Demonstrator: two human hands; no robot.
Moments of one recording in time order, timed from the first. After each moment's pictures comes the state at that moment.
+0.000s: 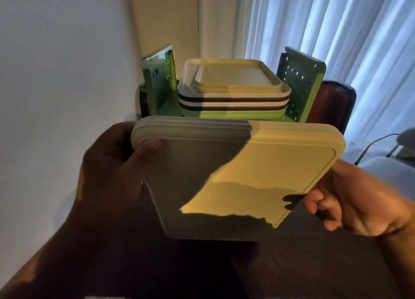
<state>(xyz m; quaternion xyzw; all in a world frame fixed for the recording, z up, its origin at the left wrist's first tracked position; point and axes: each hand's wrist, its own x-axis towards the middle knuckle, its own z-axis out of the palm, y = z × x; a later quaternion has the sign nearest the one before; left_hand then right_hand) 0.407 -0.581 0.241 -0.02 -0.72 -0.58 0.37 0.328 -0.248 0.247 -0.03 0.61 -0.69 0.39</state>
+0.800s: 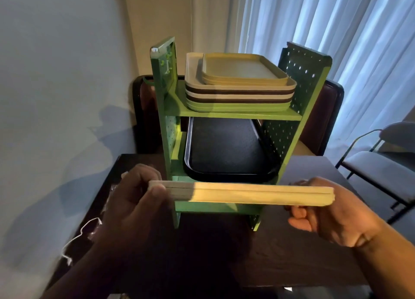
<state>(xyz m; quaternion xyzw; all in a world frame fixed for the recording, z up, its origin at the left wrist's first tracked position) 0.425 -0.595 0.168 -0.10 -0.74 -0.59 0.30 0.337 -0.266 0.179 0.08 0.57 -0.76 0.31</state>
